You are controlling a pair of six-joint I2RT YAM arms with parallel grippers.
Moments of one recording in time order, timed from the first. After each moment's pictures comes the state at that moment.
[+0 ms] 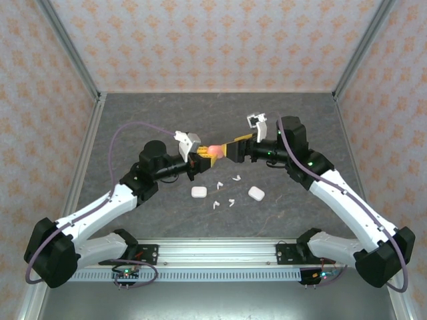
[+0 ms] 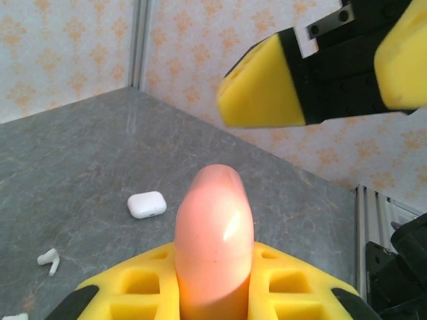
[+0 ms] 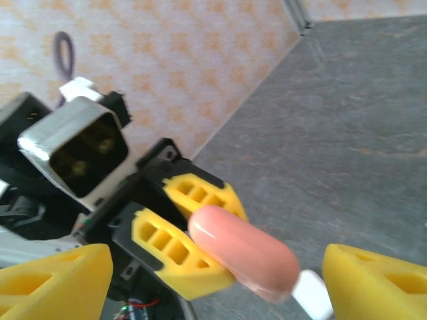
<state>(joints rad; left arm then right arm) -0.56 1.11 0.70 0.24 0.49 -0.18 0.54 1.08 1.05 -0.33 -0.55 0.43</state>
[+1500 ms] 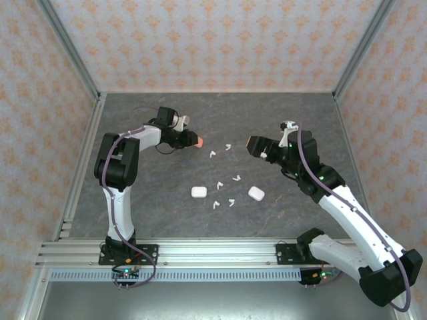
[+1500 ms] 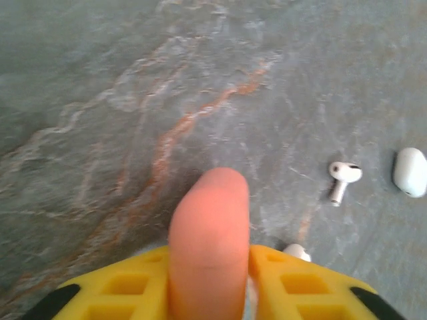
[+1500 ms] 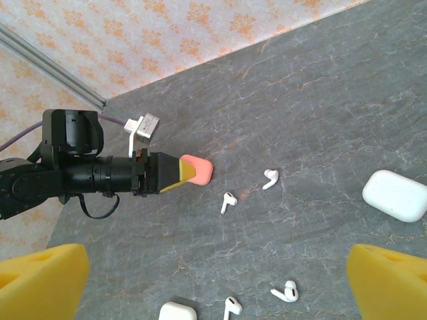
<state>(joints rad) -0.16 2.09 1.37 -0.30 0.59 -0.38 0.47 0.93 0.90 -0.43 -0.05 0.60</state>
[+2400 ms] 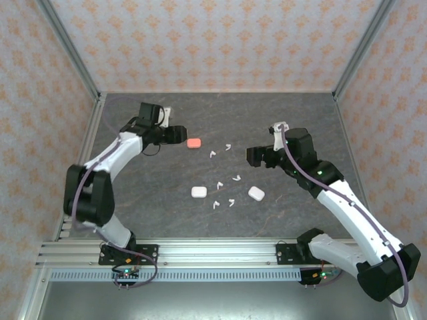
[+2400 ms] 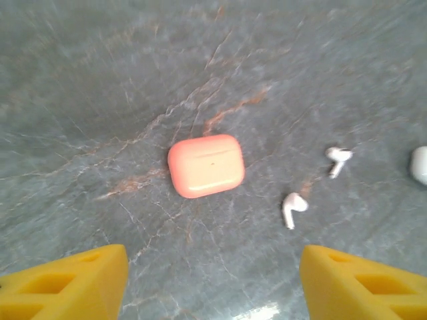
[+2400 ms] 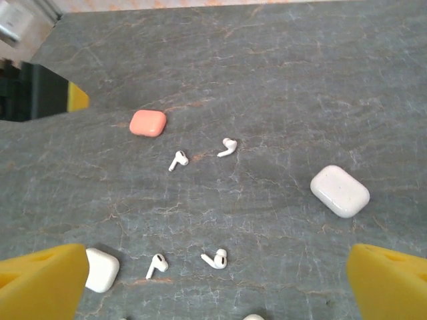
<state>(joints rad) -0.16 1.55 1.15 -0.41 0.28 -0.28 0.47 0.99 0.96 -0.57 -0.09 0.22</state>
